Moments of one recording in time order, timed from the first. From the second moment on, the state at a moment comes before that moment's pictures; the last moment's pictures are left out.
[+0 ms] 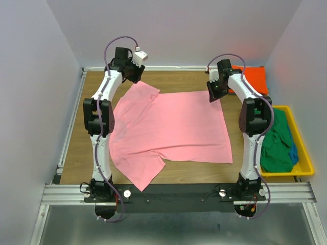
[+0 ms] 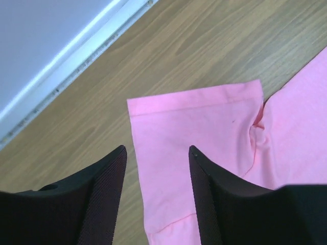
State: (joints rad) left arm -0.14 2.28 2.12 -0.55 0.30 0.46; right arm 0.13 2.24 1.92 -0.87 -0.22 -0.26
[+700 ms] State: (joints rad) left arm -0.03 2.50 2.23 -0.76 0.28 0.35; right arm 0.13 2.47 2.19 -0.83 -0.08 -0.24
